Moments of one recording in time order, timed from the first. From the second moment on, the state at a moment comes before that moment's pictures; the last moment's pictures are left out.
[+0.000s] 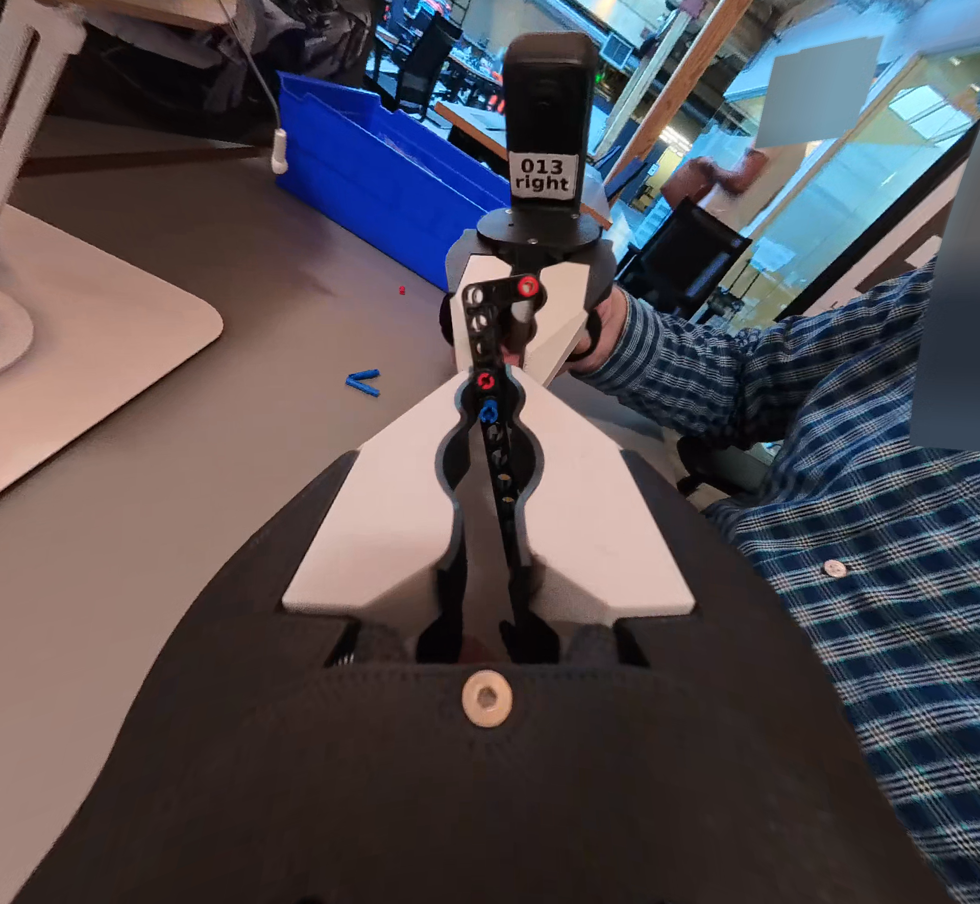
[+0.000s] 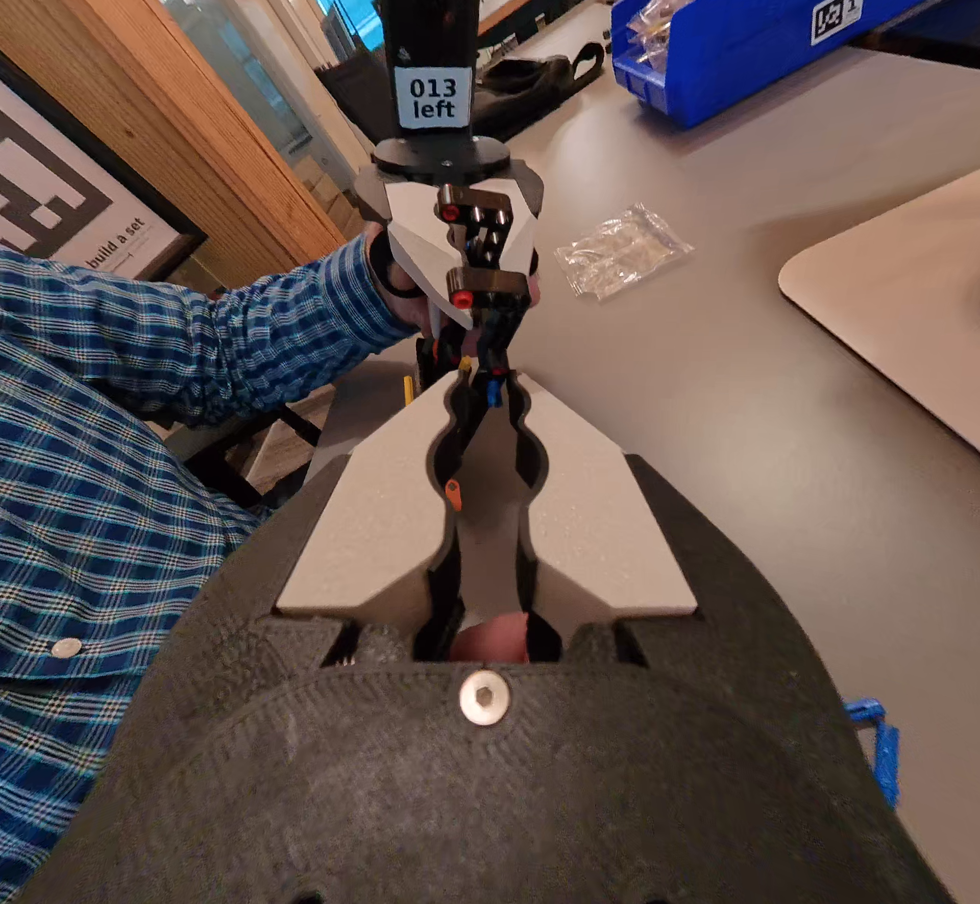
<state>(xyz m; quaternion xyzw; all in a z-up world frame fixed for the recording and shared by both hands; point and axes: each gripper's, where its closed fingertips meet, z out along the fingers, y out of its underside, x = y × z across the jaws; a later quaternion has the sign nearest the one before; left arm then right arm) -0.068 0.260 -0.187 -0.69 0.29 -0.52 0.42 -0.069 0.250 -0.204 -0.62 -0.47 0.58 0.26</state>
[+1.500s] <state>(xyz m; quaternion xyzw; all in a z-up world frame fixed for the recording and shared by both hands) -0.062 0.279 -0.194 -0.65 0.30 -0.59 0.38 -0.056 0.257 -0.205 -0.58 -0.43 0.63 0.28</state>
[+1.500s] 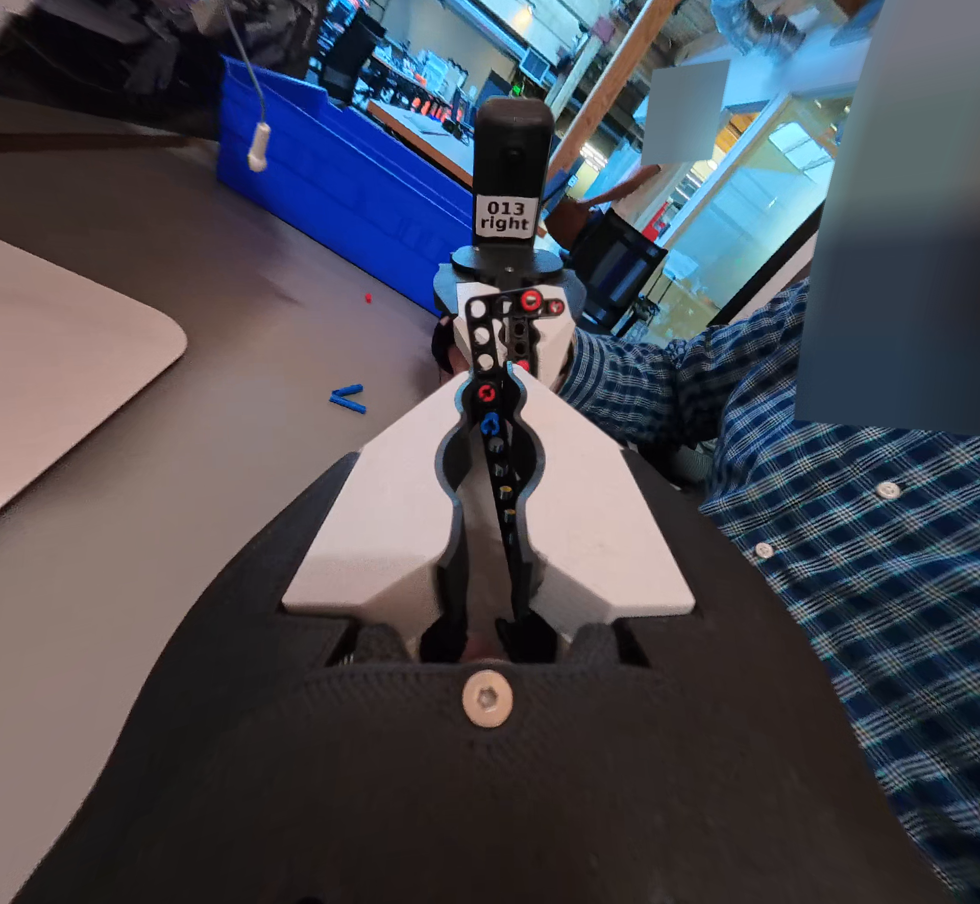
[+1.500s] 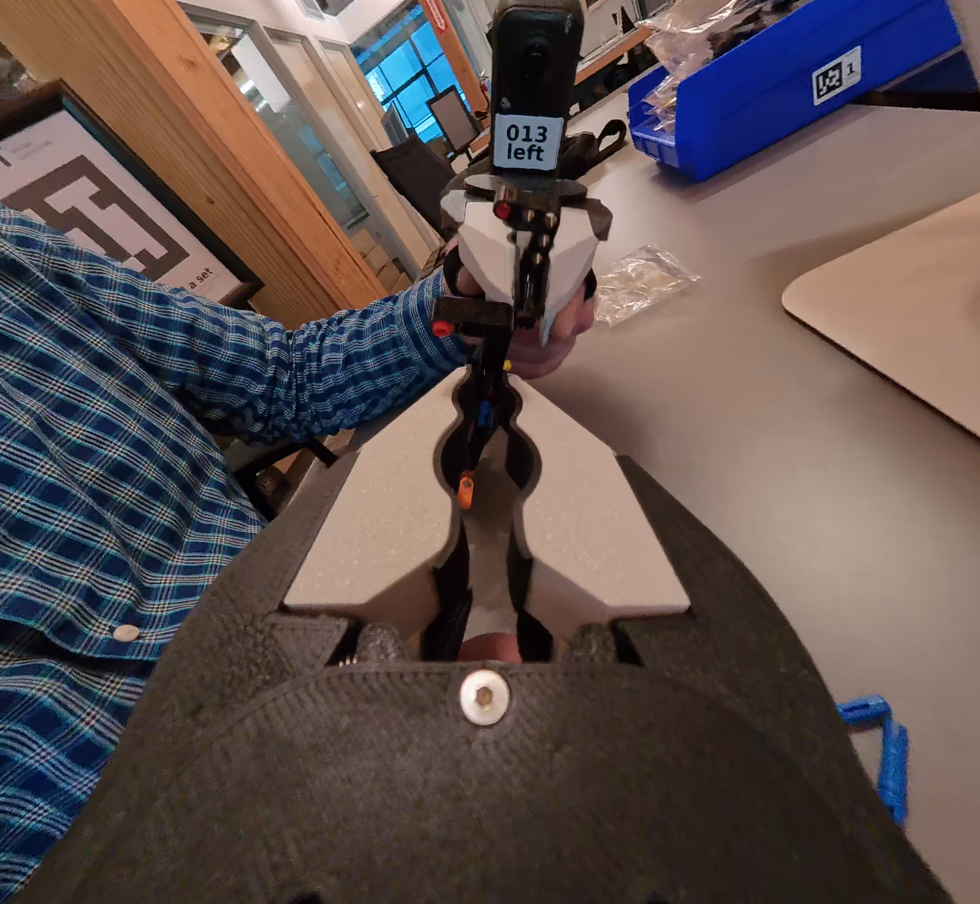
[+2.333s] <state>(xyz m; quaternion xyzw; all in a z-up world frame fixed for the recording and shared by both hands) -0.063 0.282 -0.195 -0.67 0.27 -0.58 0.39 0.040 0.187 -0.310 -0.70 -0.62 0.26 0.23</state>
